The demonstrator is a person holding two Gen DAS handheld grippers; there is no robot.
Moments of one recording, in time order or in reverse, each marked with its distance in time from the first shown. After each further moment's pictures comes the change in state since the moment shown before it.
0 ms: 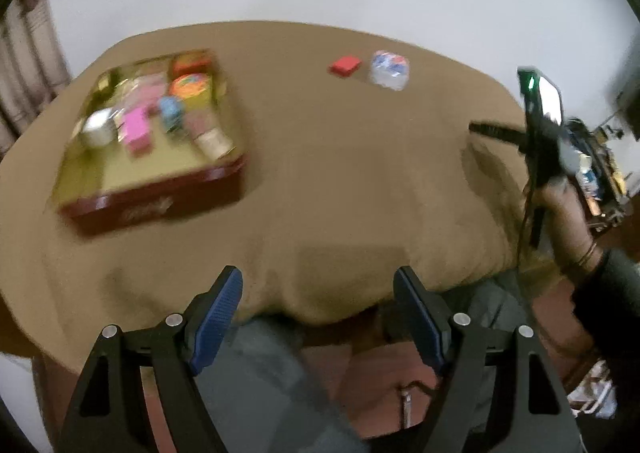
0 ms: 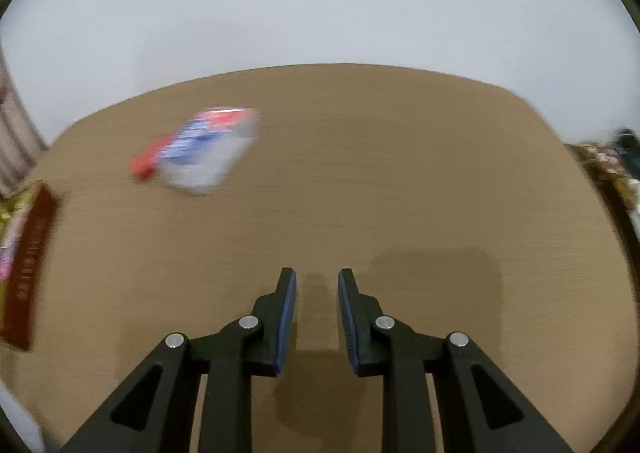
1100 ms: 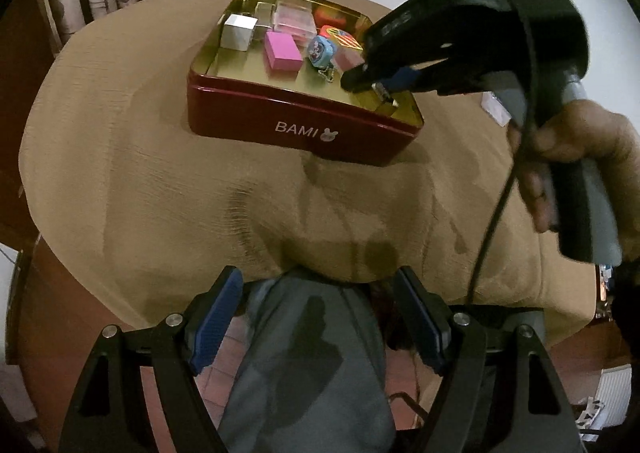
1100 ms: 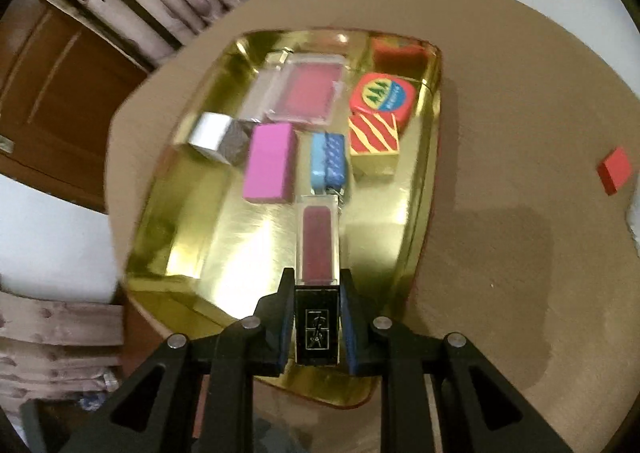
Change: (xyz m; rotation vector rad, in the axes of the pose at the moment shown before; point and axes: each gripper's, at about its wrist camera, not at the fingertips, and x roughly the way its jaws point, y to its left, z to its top) left arm -0.011 0.108 -0.051 -0.351 0.042 0.089; right arm -0.032 0.383 0.003 -0.462 0.446 0.506
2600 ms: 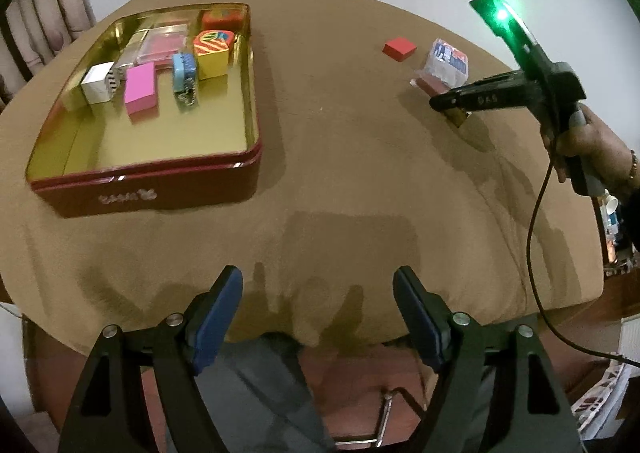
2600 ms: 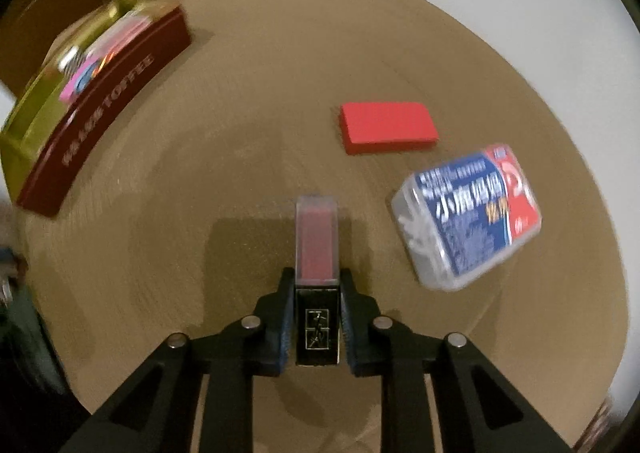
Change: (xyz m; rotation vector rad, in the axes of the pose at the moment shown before) left arm 0.048 -0.108 0.033 0.174 0.062 0.004; right arm -0.029 -0.211 -0.022 -0.226 0.002 -0.179
